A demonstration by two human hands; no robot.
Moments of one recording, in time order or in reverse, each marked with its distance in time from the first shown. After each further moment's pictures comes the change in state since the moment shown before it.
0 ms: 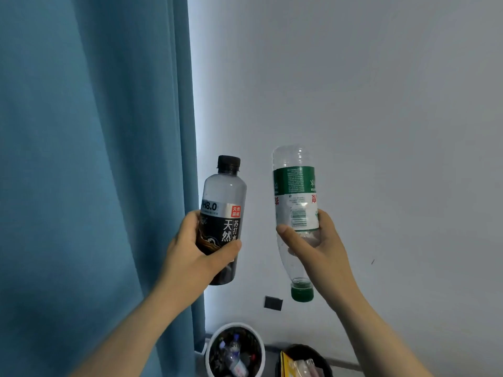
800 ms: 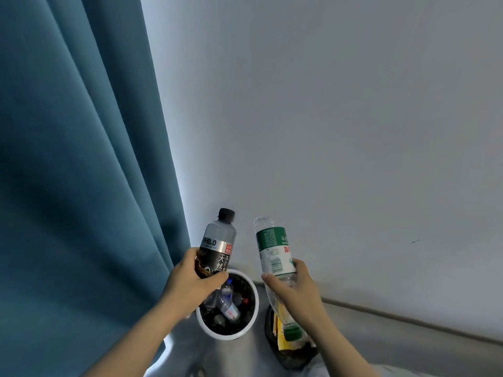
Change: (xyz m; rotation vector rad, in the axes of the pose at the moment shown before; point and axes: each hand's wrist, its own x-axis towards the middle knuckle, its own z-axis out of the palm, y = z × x) left_hand 0.145 -0.278 0.098 0.129 -0.249 -0.641; right_hand 0.112 0.274 0.075 -0.297 -0.228 0.691
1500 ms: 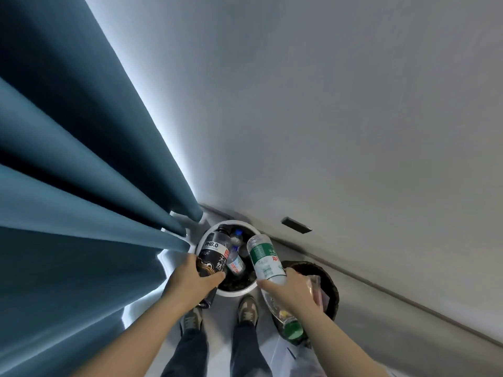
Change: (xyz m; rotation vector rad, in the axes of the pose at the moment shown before) left_hand 0.124 -0.151 0.104 0.175 -0.047 -0.532; right_hand 0.181 0.167 0.075 -0.496 -0.397 0.427
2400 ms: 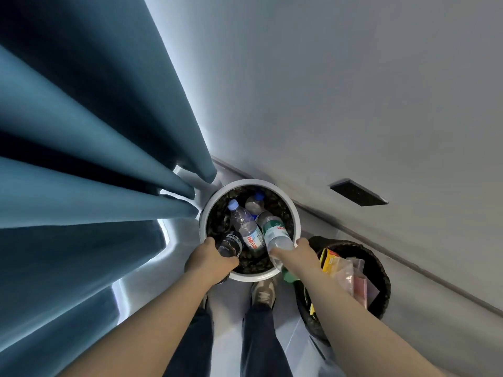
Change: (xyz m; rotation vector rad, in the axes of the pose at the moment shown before) left_hand 0.185 -0.103 0.112 0.251 -0.083 -0.177; right_hand 0.214 0.041 0.122 0.019 -0.049 0.203
